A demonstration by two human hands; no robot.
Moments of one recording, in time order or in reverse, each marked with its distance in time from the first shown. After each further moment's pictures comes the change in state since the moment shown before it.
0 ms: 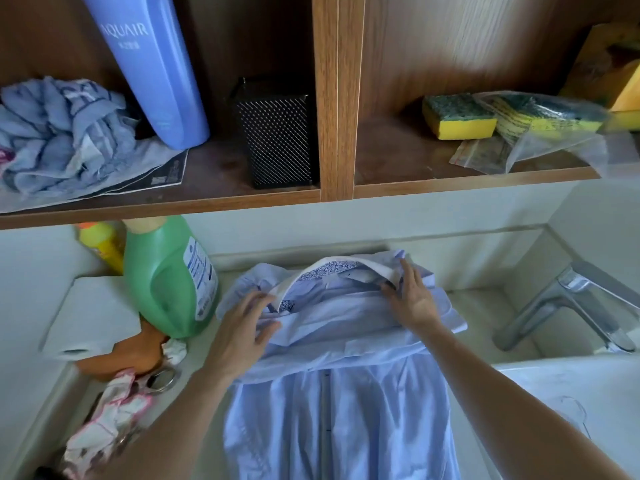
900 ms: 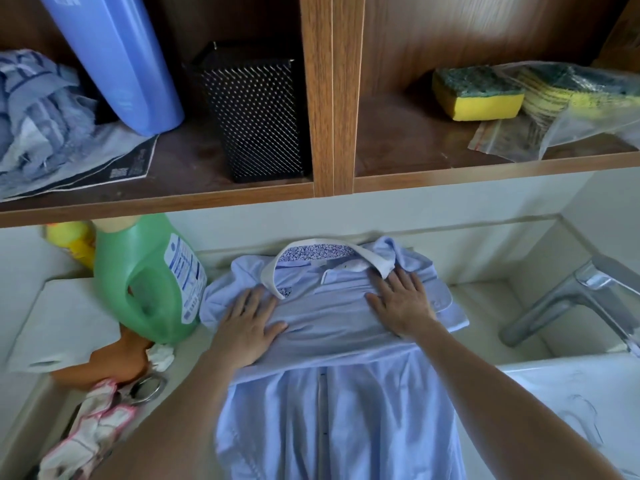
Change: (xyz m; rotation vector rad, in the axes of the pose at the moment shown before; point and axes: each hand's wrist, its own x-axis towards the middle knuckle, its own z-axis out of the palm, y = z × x) left_hand 0.028 -0.033 0.052 0.418 -0.401 -0.170; right_hand 0.020 0.022 0.031 -0.677 -0.284 -0.144
